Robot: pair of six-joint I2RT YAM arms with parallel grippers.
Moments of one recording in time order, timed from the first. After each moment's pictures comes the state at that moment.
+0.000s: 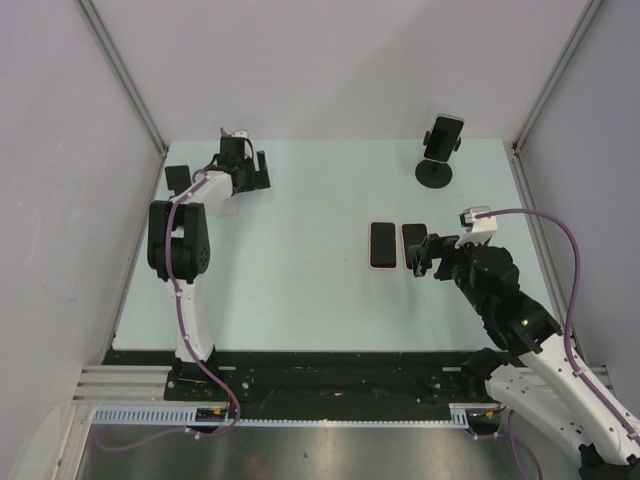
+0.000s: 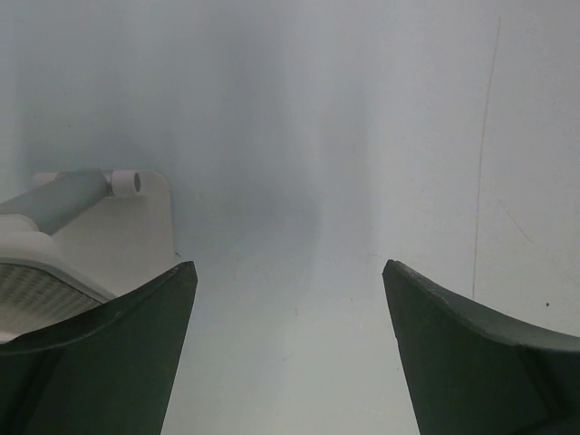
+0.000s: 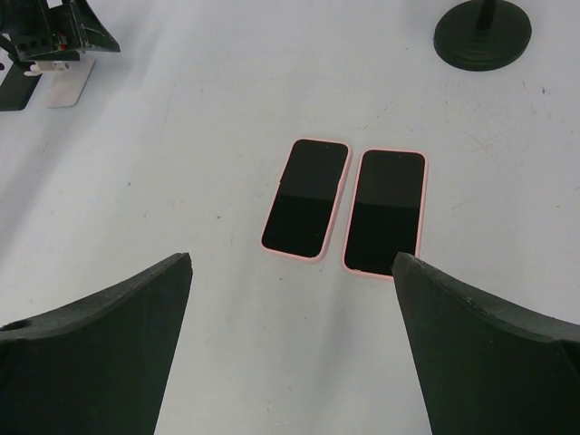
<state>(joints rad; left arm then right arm) -0.11 2.14 1.63 -0.25 -0.04 -0.22 0.59 0.60 0.71 -0.38 0.28 0.30</state>
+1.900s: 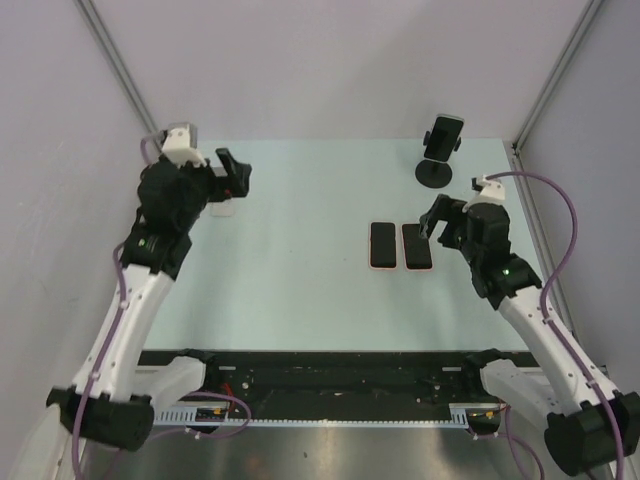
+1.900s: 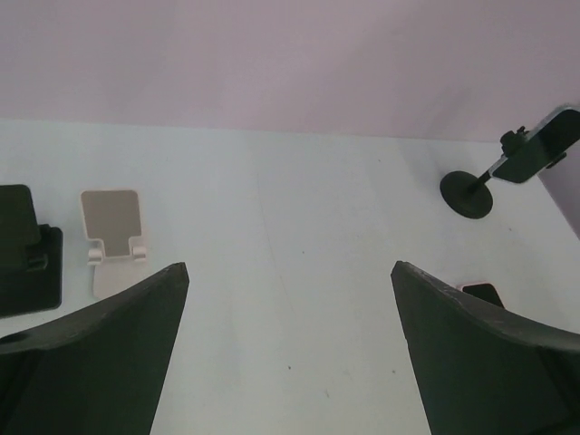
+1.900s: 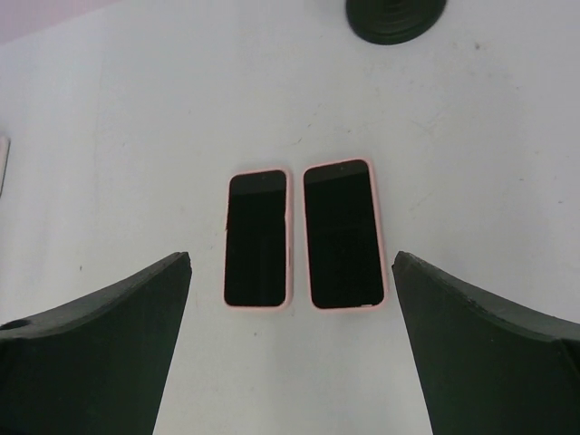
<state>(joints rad) -0.21 1.11 1.23 -0.28 0.03 -0.25 0.34 0.88 0.81 -0.31 0.19 0.41</state>
